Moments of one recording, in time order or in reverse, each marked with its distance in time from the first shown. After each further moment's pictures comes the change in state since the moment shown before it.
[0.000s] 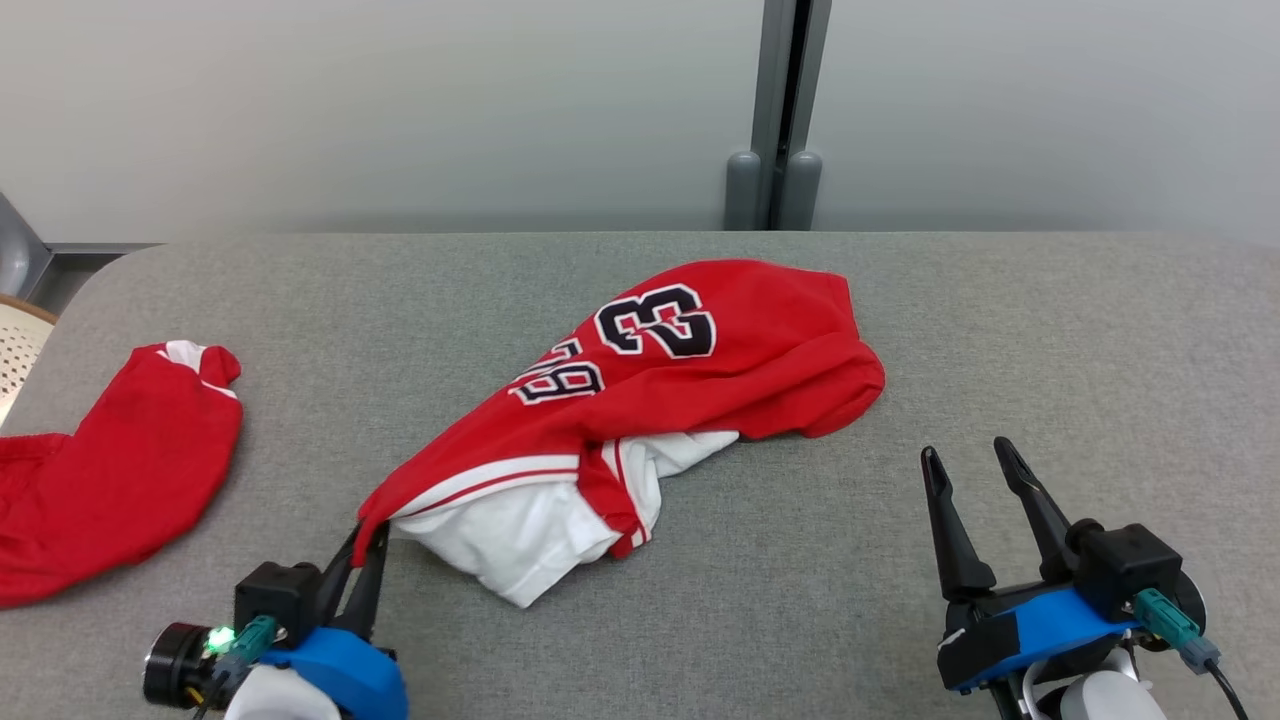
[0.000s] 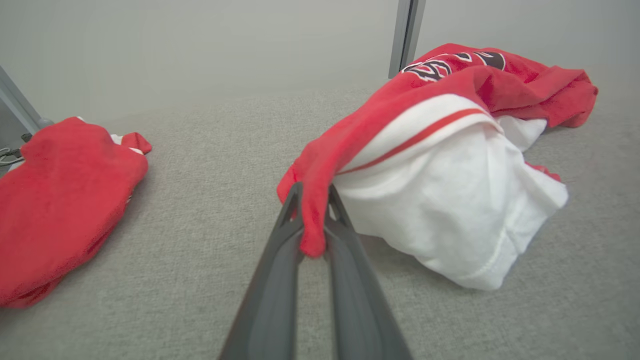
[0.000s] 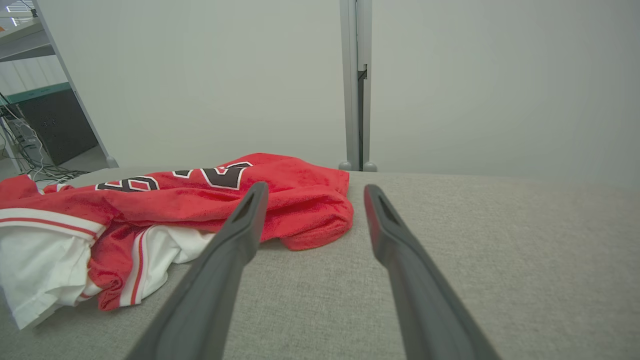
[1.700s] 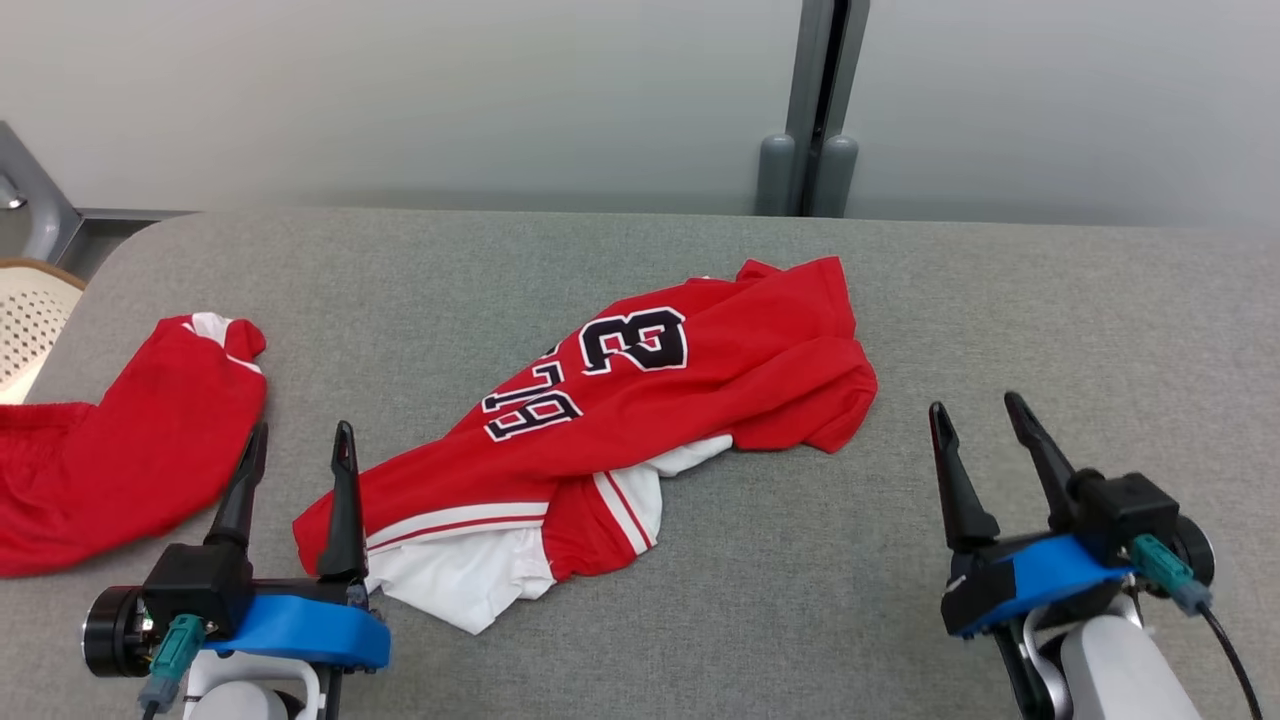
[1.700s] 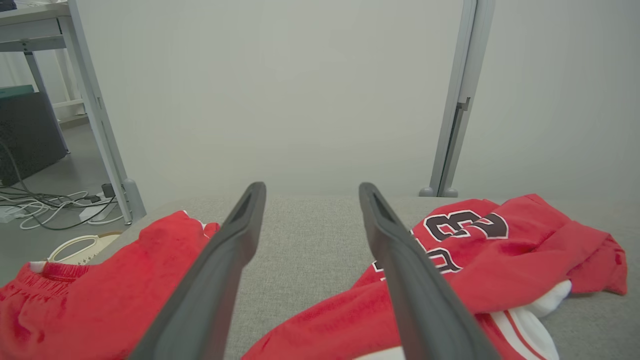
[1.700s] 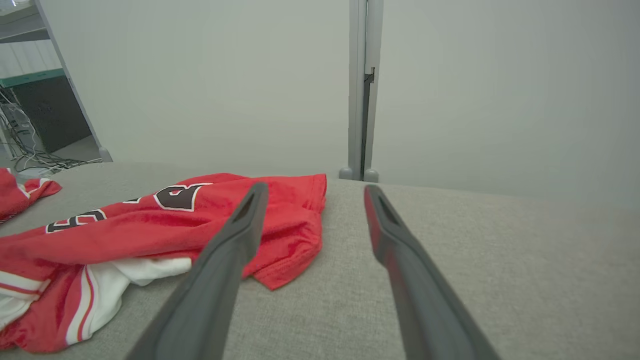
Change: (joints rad) left arm 0.130 -0.143 0.392 -0.358 0.223 -0.006 0.000; right arm -0.079 0.000 -0.031 0.070 -0.046 0.000 0.000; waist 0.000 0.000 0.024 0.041
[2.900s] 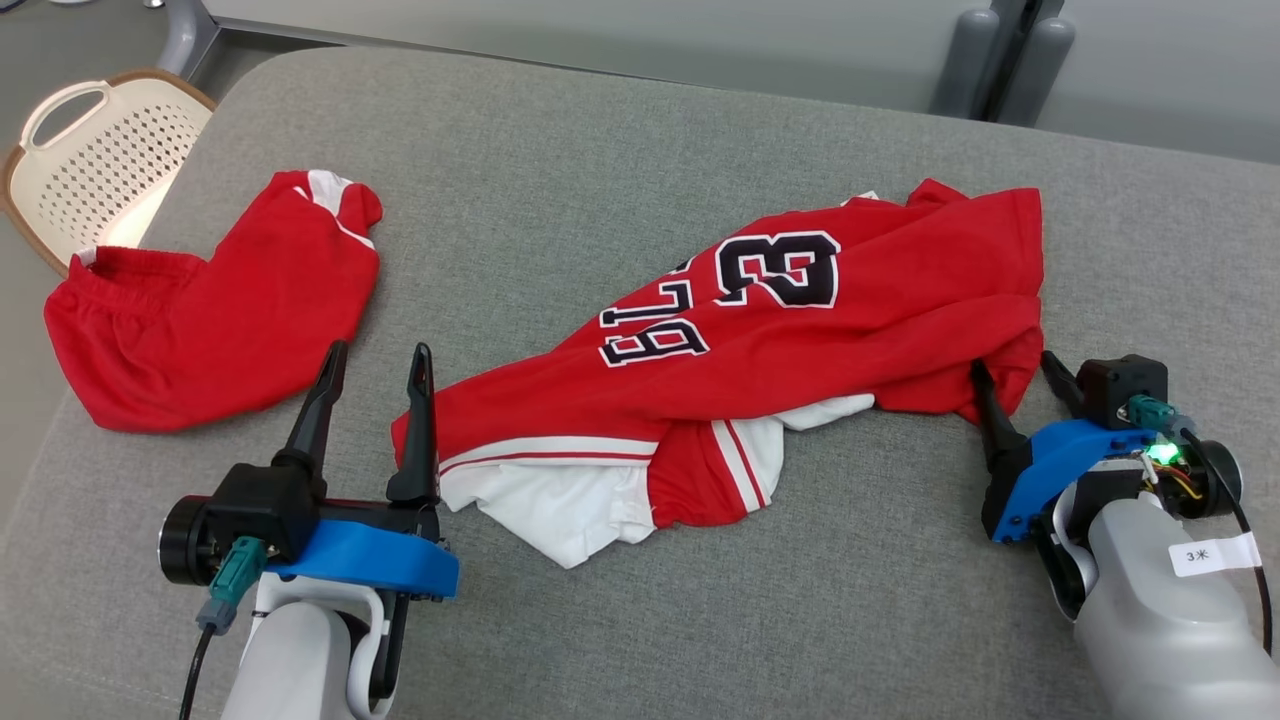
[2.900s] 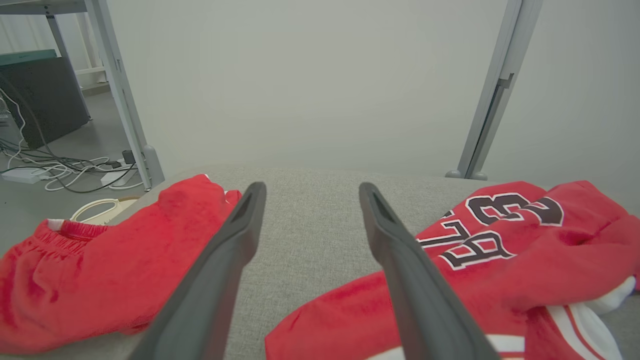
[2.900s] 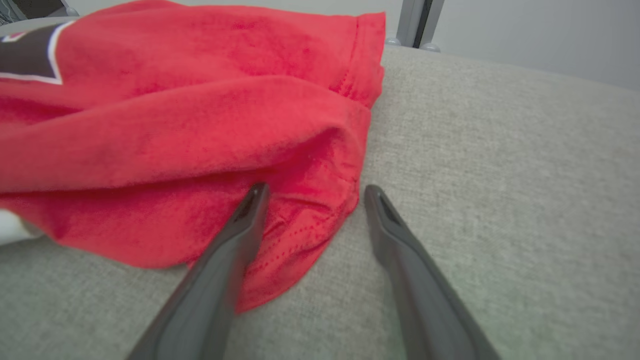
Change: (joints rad) left arm -0.135 -0.105 -0.013 0.048 0.037 -0.075 0.000; right arm -0.445 -0.109 0.026 0.691 -0.004 0.000 -0.001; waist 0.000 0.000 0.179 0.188
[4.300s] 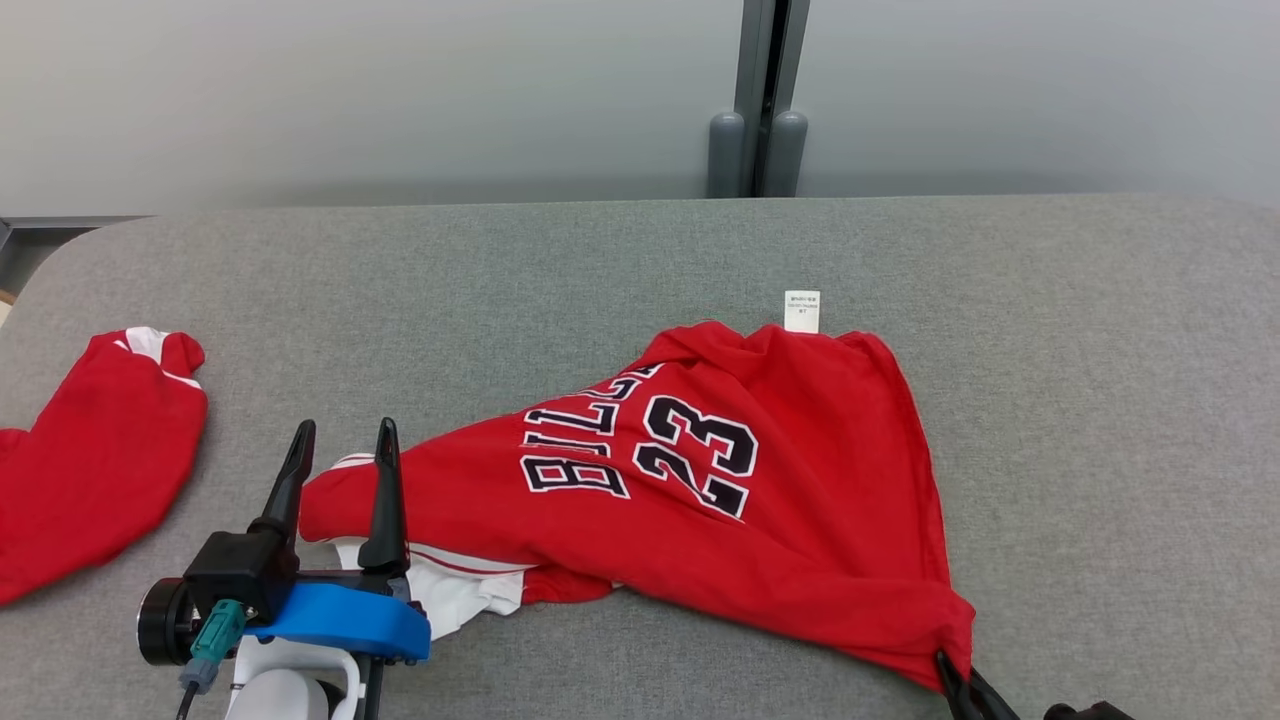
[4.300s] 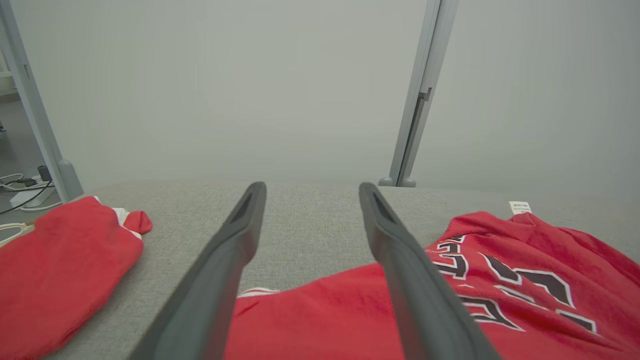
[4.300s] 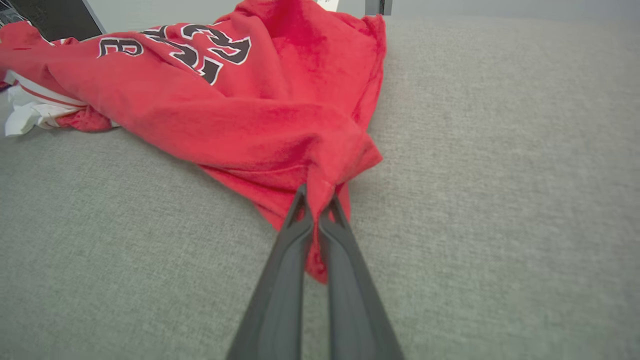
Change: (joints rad) left arm 0.098 -0.005 0.066 0.020 0.017 -0.002 0.000; right arm 0.787 0.009 0.140 -0.759 0.089 0.000 0.000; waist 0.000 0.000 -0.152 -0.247
